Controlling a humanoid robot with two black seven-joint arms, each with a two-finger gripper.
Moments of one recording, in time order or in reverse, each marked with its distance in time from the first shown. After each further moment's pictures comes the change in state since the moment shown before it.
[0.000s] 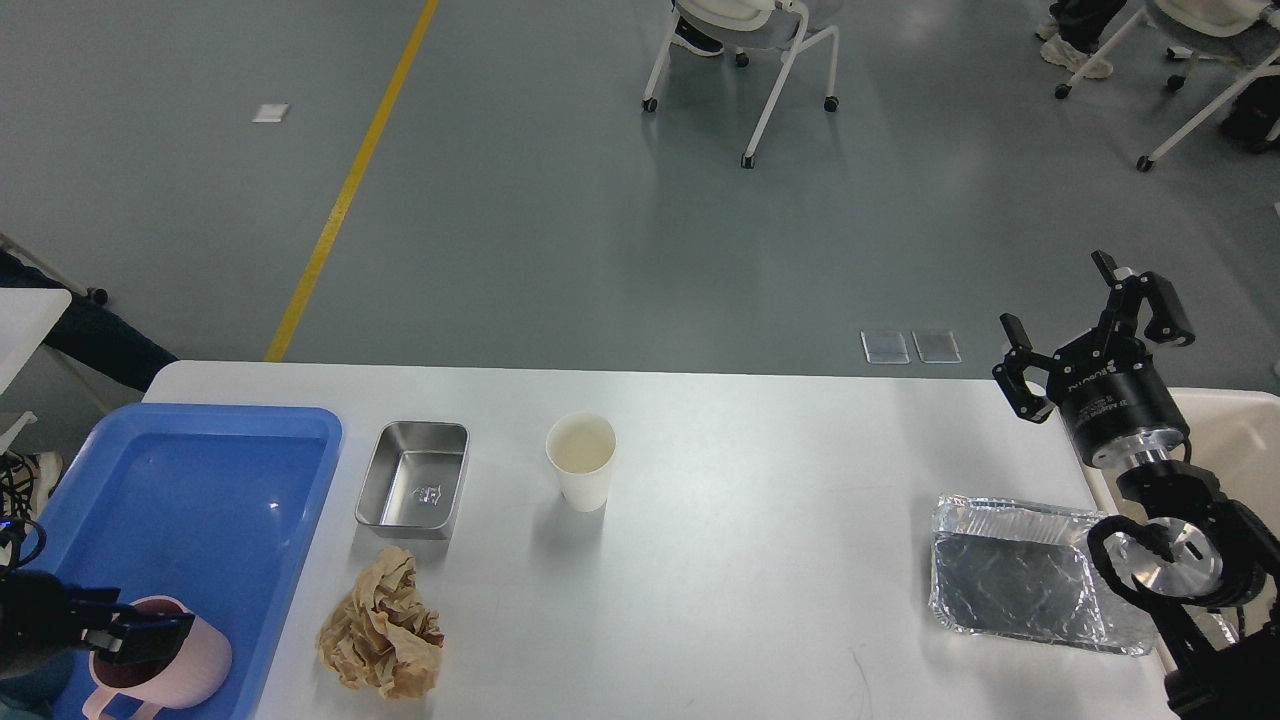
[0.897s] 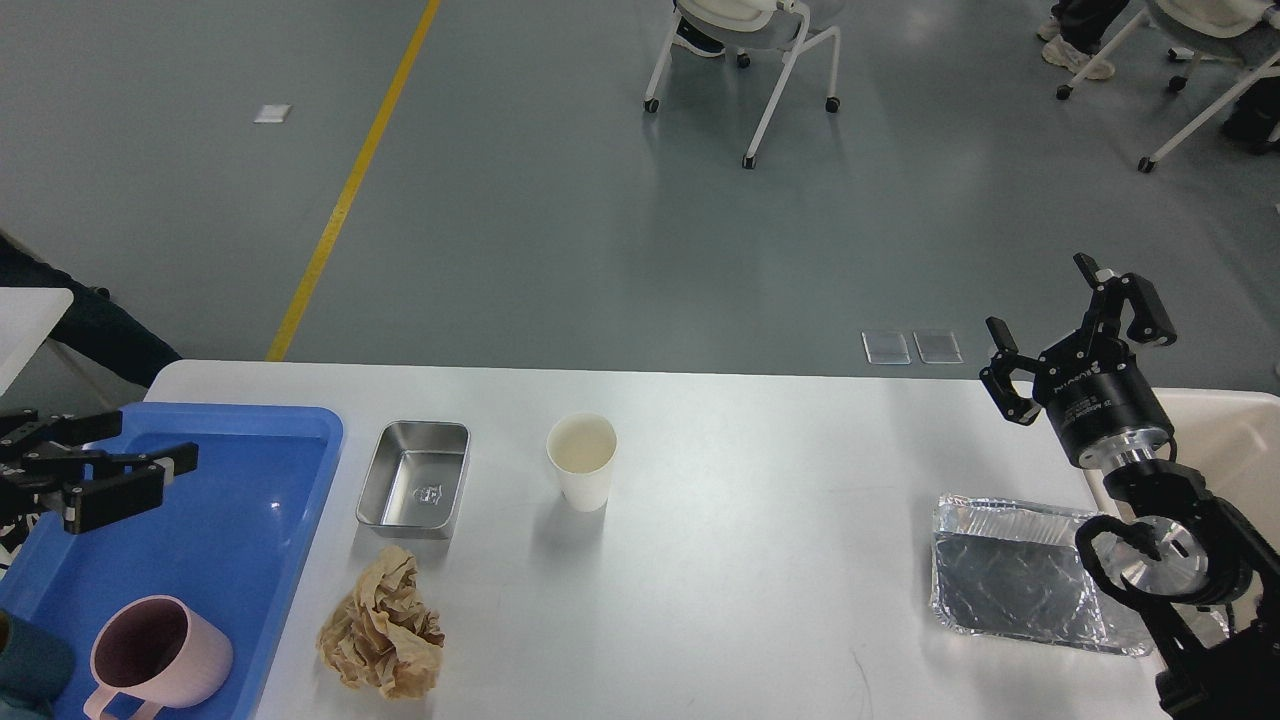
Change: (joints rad) left arm 0.000 0.283 -0.282 -0.281 0.000 0.187 -0.103; right arm 0.010 0.001 -0.032 0.002 0.000 -0.020 -0.002
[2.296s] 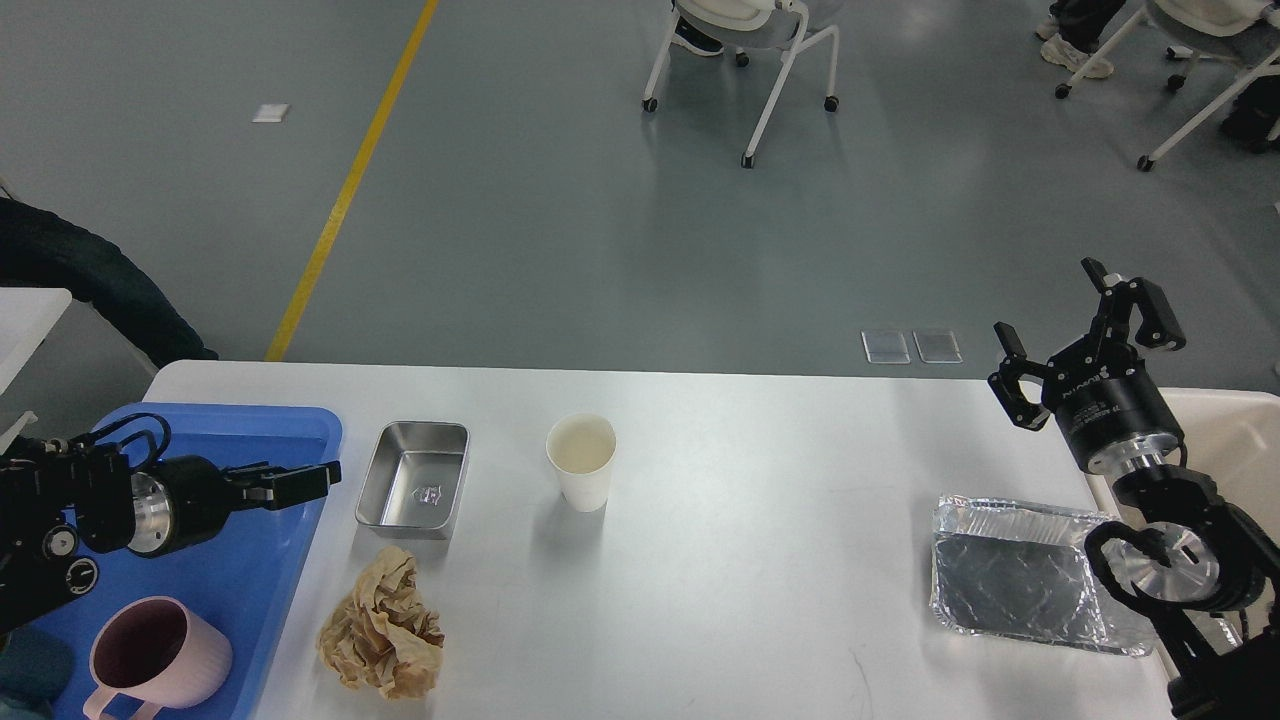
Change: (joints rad) left arm 0.114 -0.667 0.002 0.624 -0.238 -0.063 0.063; right arm -0.017 -0.018 0.000 0.008 -0.001 0.000 0.002
